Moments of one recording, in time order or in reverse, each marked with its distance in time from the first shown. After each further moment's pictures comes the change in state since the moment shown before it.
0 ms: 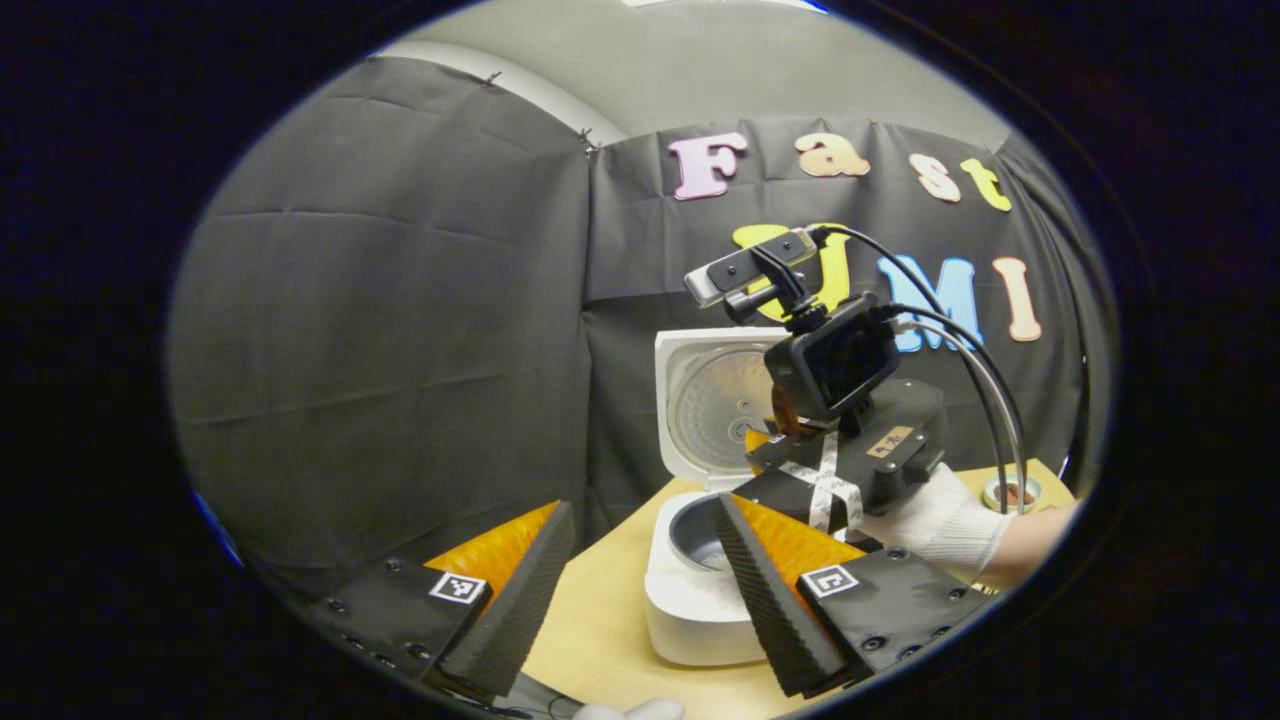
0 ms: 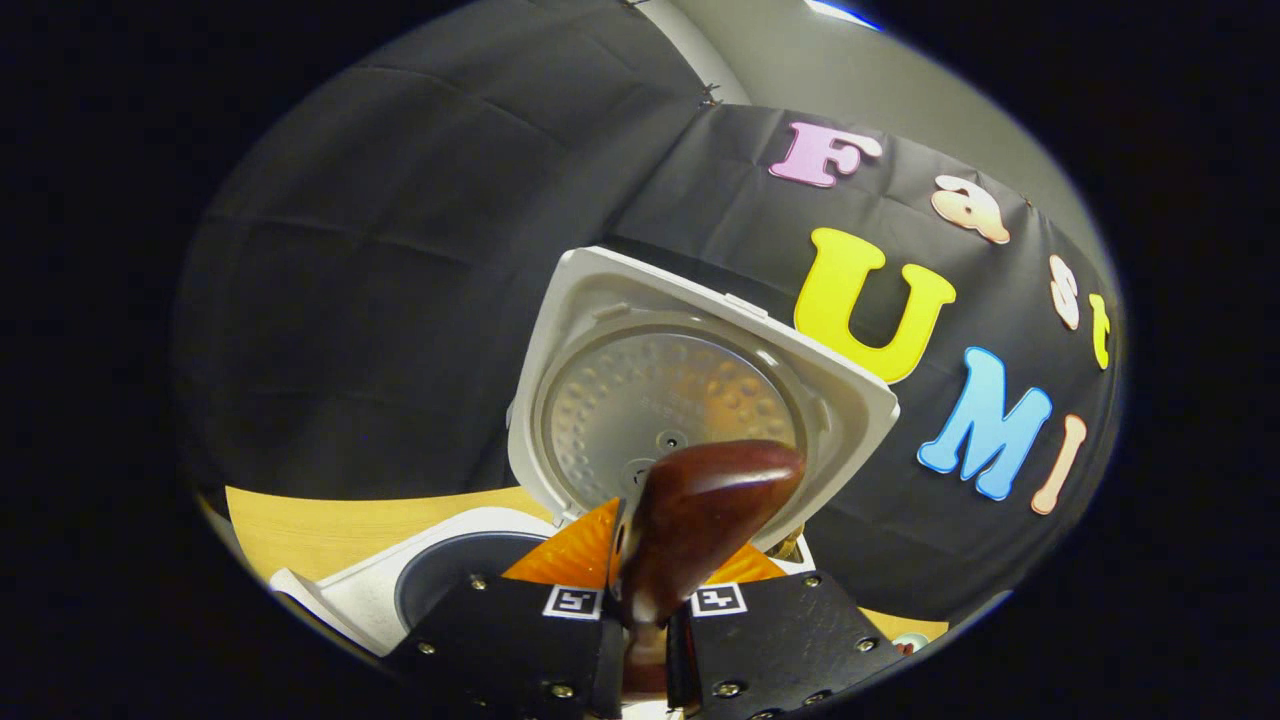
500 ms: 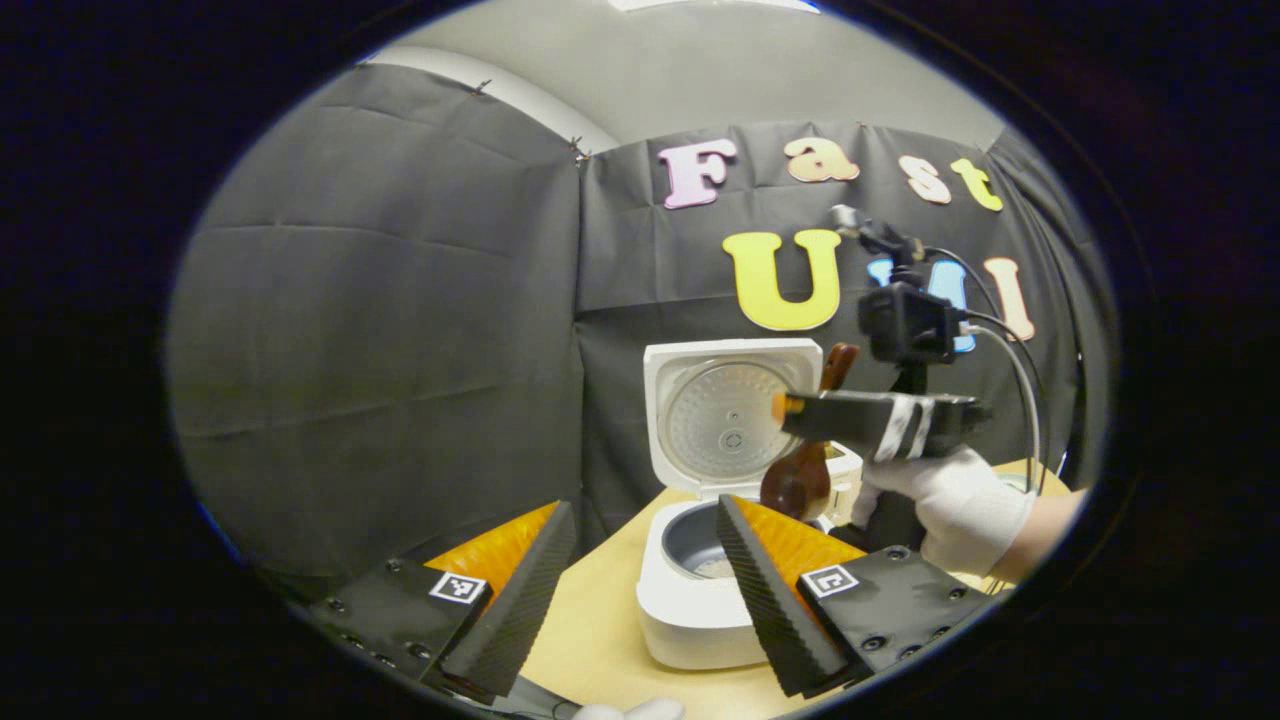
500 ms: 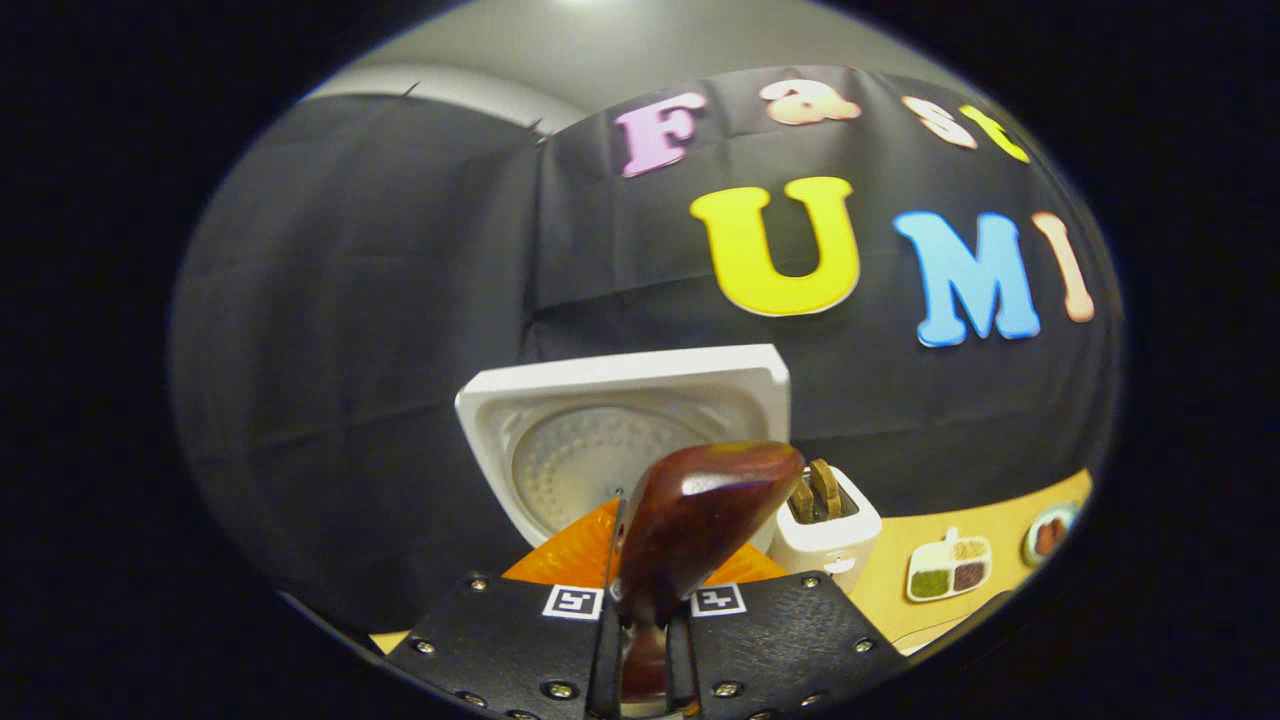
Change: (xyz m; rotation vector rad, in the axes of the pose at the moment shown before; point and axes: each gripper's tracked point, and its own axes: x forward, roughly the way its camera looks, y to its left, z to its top) left arm -0.006 -0.012 0.018 0.029 -0.032 -0.031; right arm -0.025 -0.087 0.034 0.687 -0.131 0.013
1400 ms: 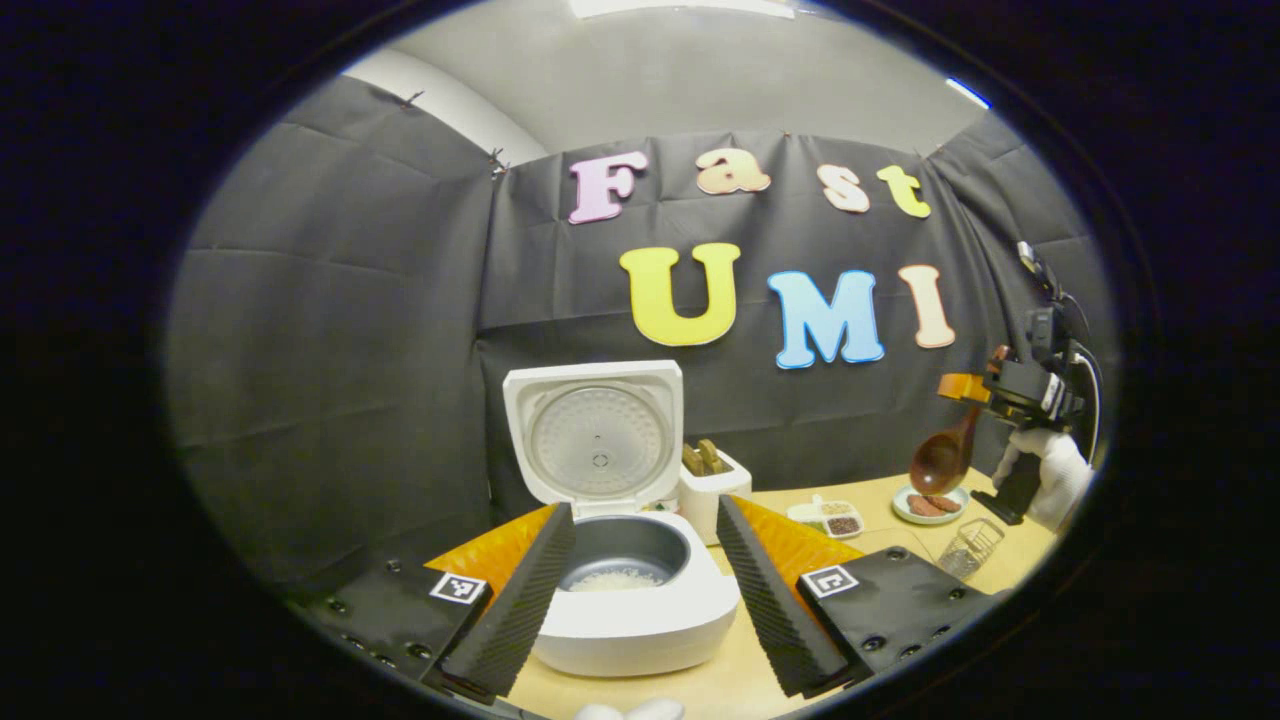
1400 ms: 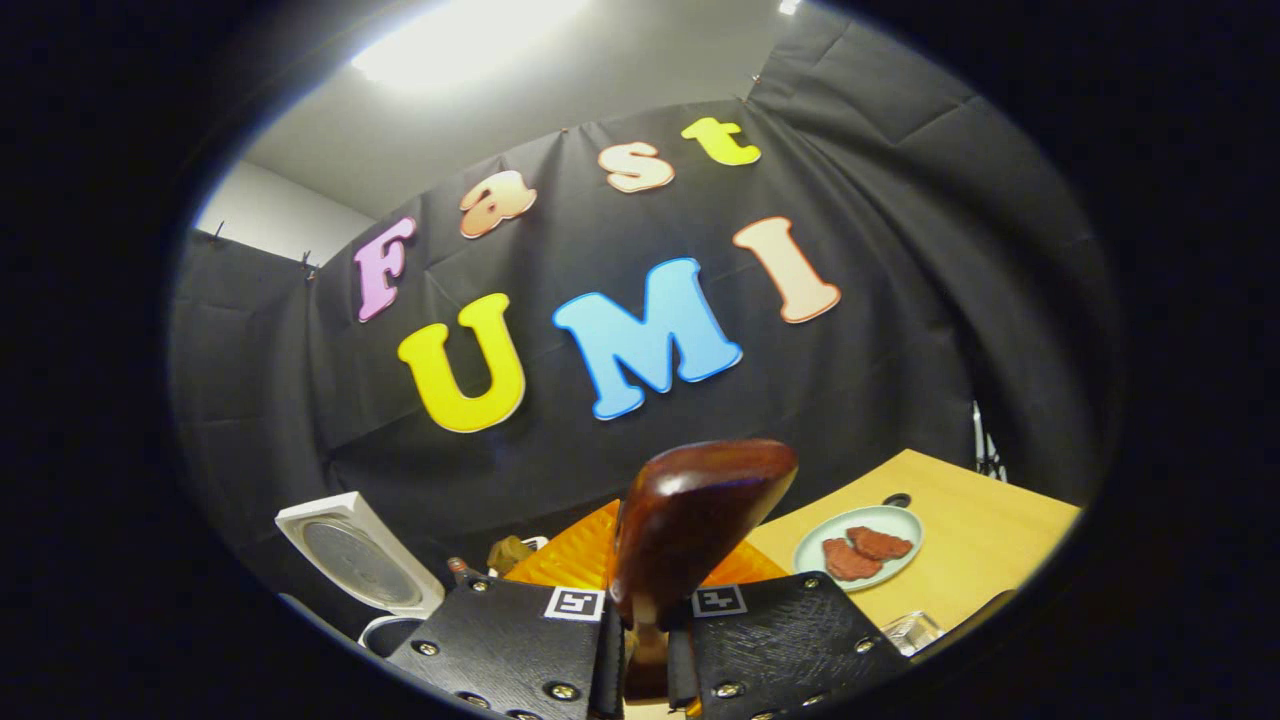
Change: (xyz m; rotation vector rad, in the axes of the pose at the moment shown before) left arm -0.020 -0.142 0.024 0.015 -0.030 -0.227; right arm -0.222 -0.339 0.067 0.165 -0.219 -0.528
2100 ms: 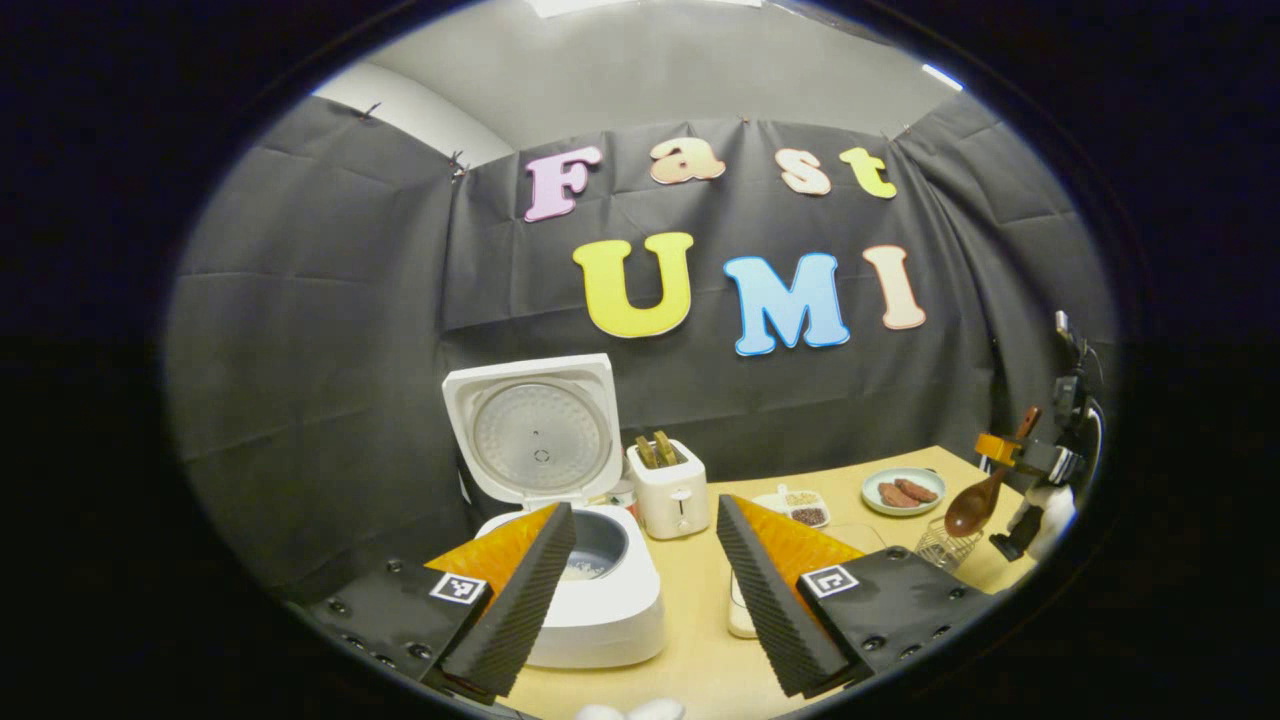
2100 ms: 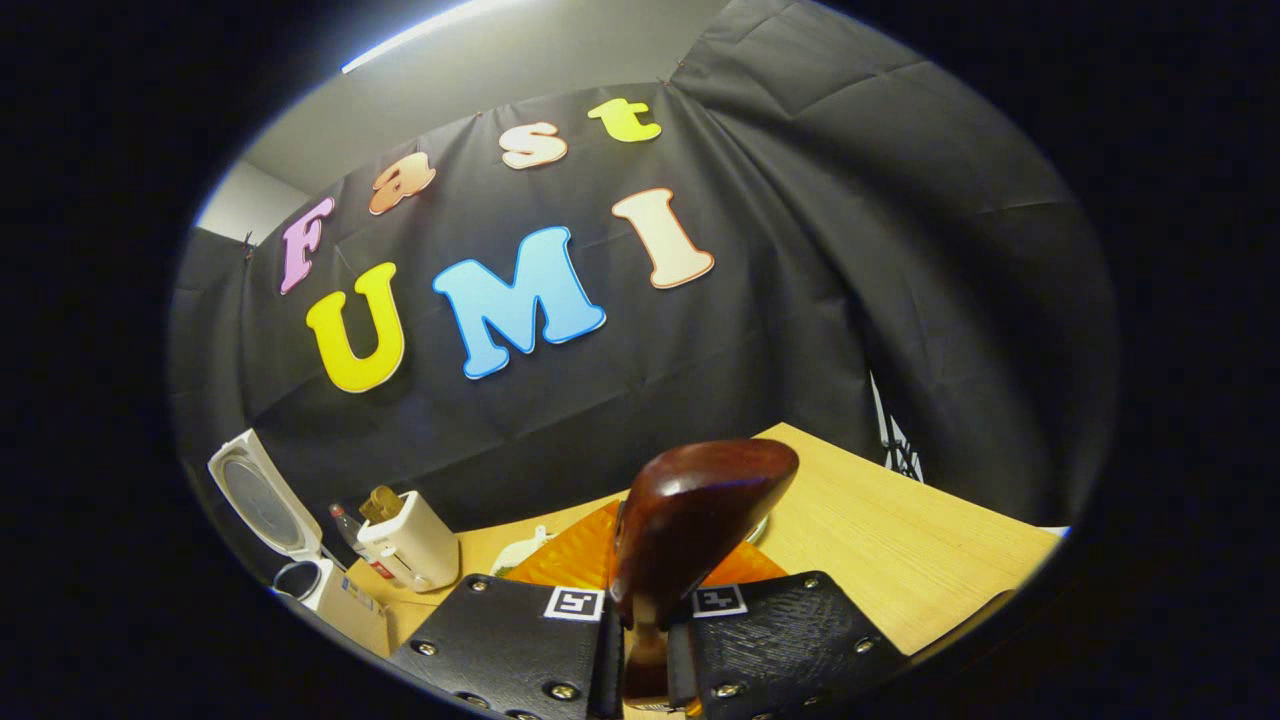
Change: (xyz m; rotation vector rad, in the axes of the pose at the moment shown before) left arm -0.003 -0.077 -0.005 0.041 0.027 -0.047; right arm -0.034 -0.162 -0.070 -0.025 0.089 -0.164
